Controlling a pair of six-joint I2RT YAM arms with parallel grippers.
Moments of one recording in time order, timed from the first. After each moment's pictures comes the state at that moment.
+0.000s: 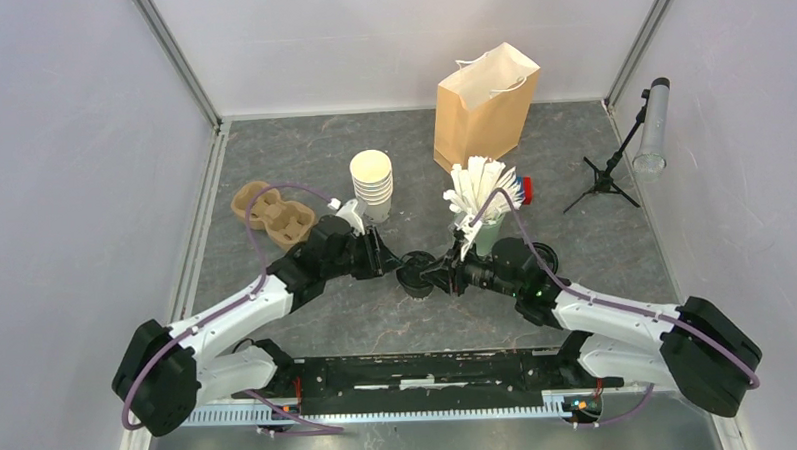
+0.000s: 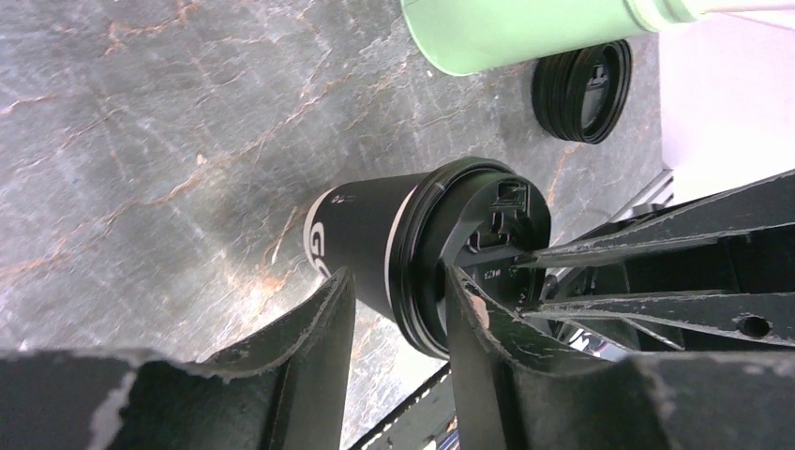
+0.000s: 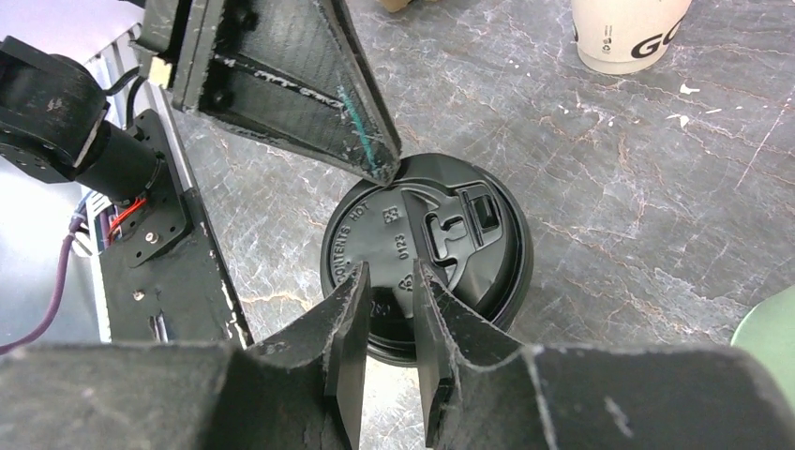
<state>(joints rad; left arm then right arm) -0.68 1.12 0.57 -0.02 0.20 -0.76 0.84 1.09 0.33 0.55 -0.26 0.27</state>
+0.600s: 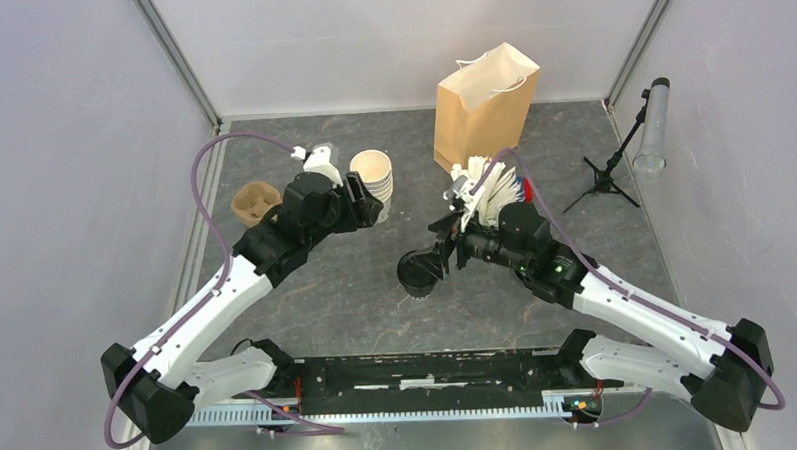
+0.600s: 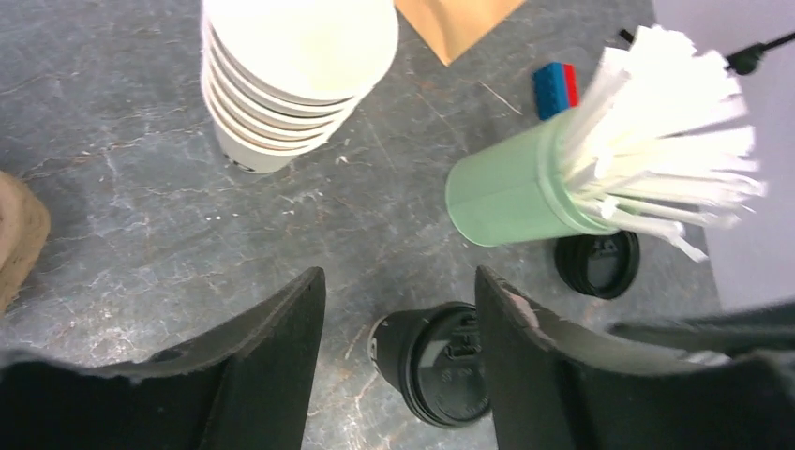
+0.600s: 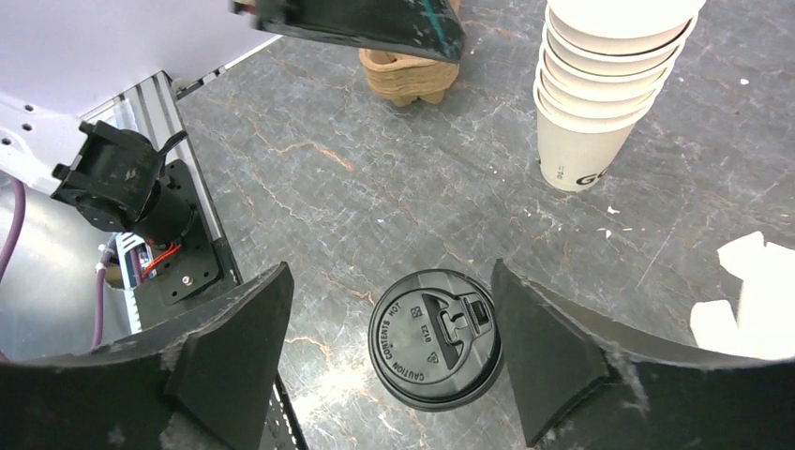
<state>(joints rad) -0.66 1.06 1.02 -0.43 -0.15 -0.60 0.84 1.00 0.75 0.05 -0.25 0.16</state>
